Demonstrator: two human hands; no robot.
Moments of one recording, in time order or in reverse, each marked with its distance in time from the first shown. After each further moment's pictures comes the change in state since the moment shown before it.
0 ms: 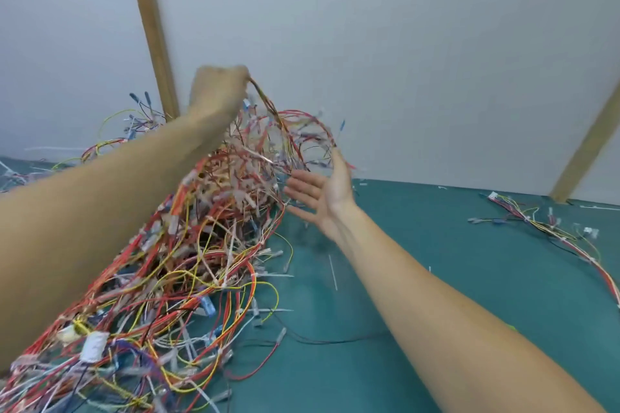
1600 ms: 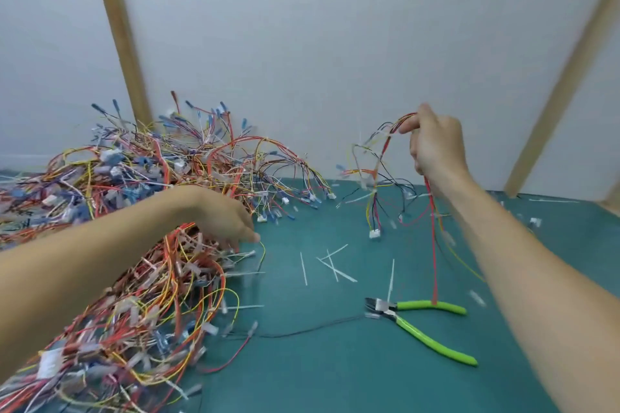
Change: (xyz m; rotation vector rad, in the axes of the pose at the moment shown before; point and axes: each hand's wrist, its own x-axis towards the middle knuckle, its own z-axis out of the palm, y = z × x) left_hand -0.077 -0.027 0.027 0.711 -1.266 0.009; right_hand -0.069 -0.129 -0.124 -0.428 0.533 -0.737
